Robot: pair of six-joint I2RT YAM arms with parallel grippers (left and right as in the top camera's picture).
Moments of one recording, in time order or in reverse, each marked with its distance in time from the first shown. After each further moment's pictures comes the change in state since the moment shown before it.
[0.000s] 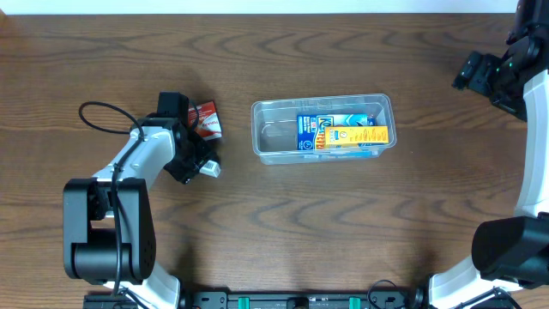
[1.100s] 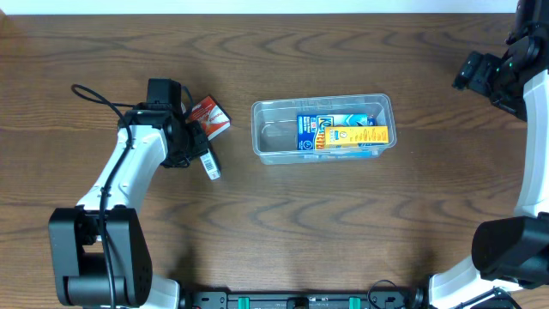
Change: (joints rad) left arm 0.000 -0.118 0.076 -0.086 0.013 0.353; right arm 0.000 0.000 0.000 0.000 0.000 0.000
